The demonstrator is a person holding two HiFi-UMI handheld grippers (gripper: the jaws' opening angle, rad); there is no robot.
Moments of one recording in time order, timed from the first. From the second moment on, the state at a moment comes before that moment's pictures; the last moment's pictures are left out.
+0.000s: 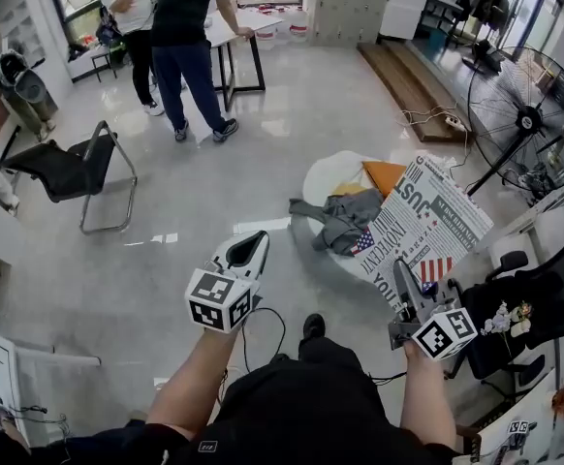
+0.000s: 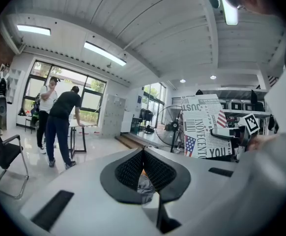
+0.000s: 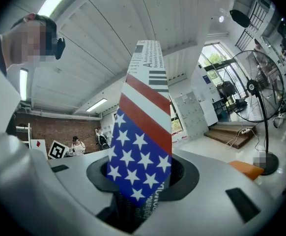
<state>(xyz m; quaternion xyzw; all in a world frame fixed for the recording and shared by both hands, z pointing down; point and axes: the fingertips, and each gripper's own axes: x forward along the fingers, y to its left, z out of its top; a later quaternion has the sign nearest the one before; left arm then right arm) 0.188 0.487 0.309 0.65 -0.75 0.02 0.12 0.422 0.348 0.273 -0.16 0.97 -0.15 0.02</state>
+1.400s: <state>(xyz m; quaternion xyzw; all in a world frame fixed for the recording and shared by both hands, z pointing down) 0.010 0.170 0.343 0.68 -0.72 0.05 0.17 0.240 0.021 0.347 -0.22 0.94 -0.24 0.00</state>
